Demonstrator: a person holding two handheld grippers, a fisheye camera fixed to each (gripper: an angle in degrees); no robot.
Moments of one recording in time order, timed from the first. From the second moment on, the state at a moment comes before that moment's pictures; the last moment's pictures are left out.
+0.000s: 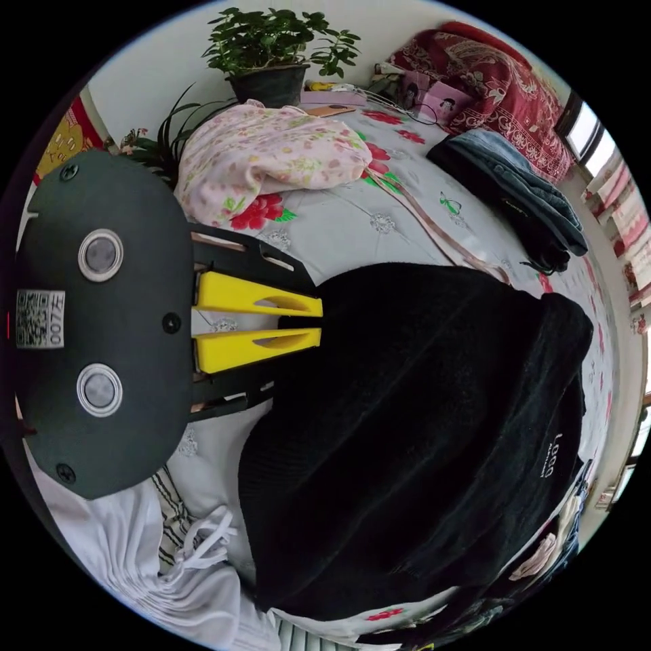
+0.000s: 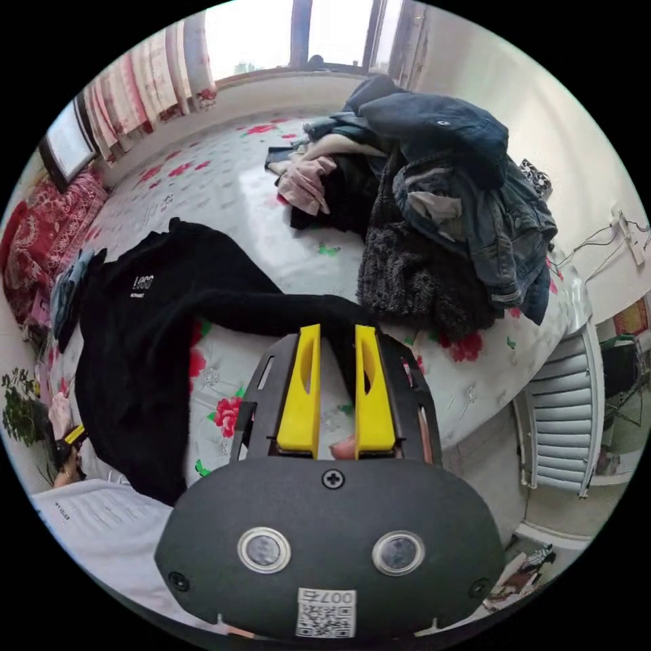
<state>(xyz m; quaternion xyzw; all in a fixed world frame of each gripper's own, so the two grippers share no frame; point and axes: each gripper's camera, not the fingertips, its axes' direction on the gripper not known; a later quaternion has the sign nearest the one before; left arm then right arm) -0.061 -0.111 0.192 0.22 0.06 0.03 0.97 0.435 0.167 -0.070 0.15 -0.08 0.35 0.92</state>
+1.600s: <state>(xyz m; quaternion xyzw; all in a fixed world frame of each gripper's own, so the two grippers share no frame) 0.107 -0.069 -0.037 0.21 0.15 0.38 0.89 0.447 0.279 0.022 -0.05 -0.02 0.30 0.95</state>
